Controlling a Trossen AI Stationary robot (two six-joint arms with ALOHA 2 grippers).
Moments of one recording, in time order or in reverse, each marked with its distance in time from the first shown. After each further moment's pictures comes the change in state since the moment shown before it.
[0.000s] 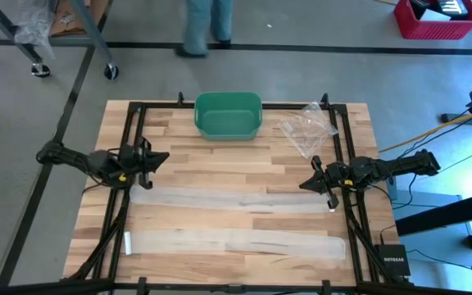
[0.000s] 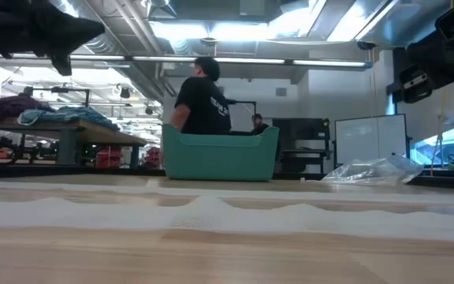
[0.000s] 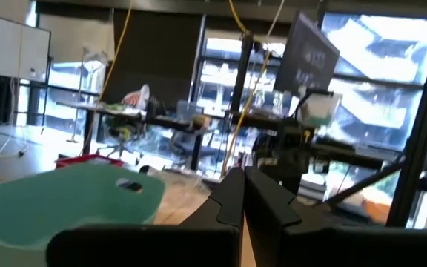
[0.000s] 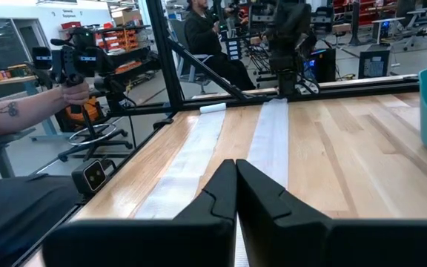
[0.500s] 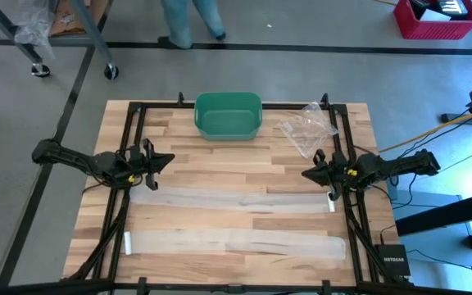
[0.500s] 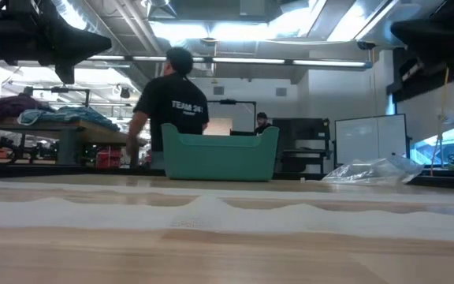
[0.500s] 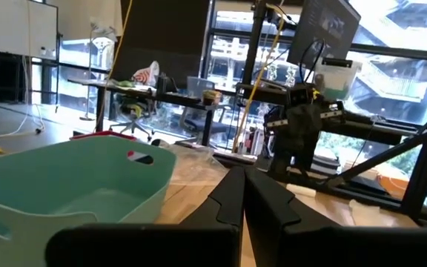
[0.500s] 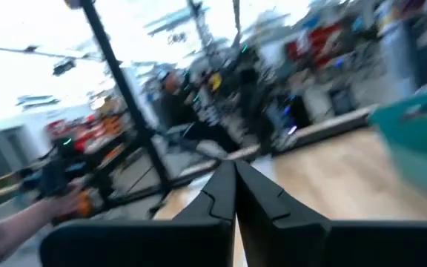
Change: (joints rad) left arm 0.030 0.104 0.001 0.001 -0.002 -0.049; right arm 0.000 0.000 0.003 0.224 0.187 0.190
